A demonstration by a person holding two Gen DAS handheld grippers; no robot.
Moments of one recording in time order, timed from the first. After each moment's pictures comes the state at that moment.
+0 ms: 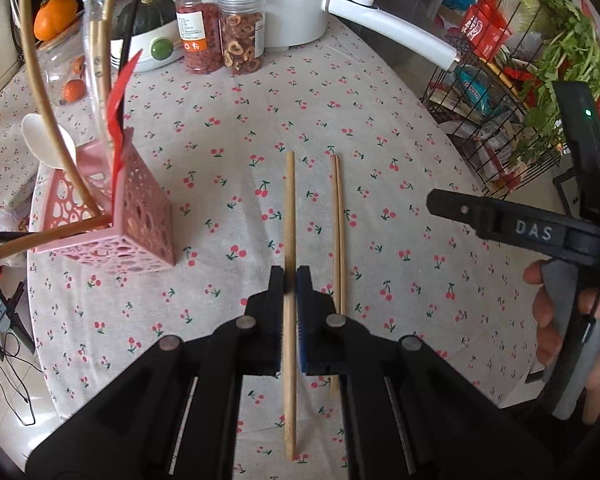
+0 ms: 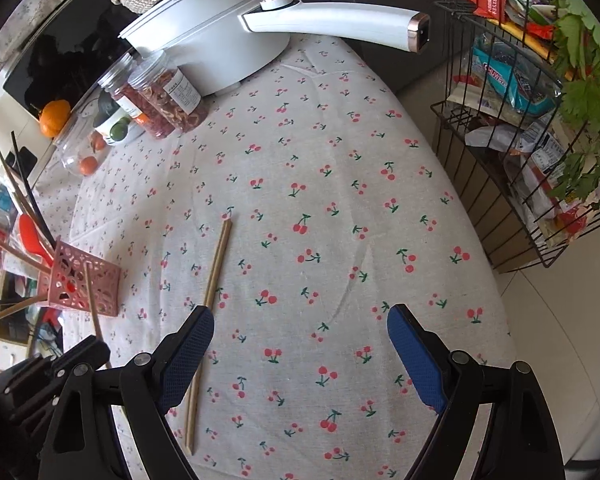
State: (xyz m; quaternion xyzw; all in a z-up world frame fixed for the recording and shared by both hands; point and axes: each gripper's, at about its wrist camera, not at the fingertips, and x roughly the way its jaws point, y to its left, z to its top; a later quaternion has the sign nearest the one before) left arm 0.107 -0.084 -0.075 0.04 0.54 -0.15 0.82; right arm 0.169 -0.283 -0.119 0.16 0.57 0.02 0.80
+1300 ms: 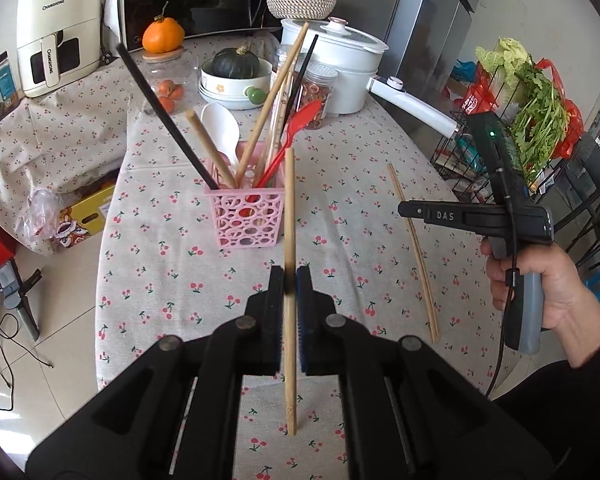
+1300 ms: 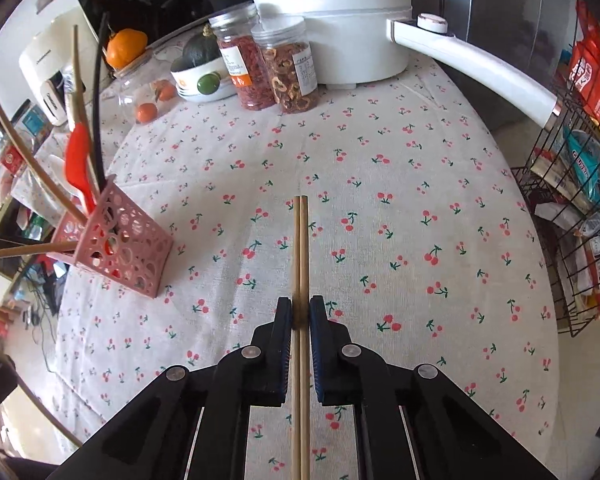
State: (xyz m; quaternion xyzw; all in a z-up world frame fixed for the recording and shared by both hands) left arm 0.028 0.033 -0.035 -0.03 0.43 -0.13 0.89; right arm 0.172 -0.186 -0.105 0.07 0.53 0.10 0.84
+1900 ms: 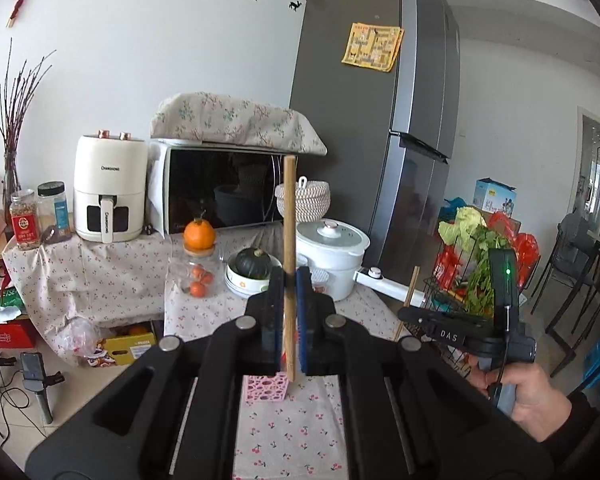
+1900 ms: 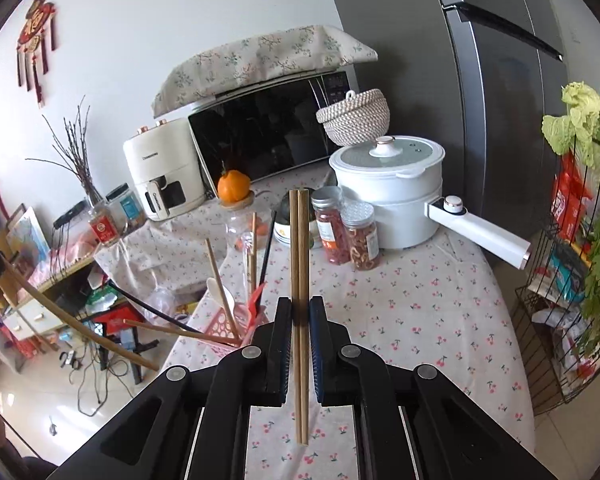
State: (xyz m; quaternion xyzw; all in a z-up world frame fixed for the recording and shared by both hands) left arm -0.037 0.079 0.114 -0.07 0.14 -0.10 0.98; right arm 0.101 -0.173 0.045 0.10 0.31 0.17 0.93
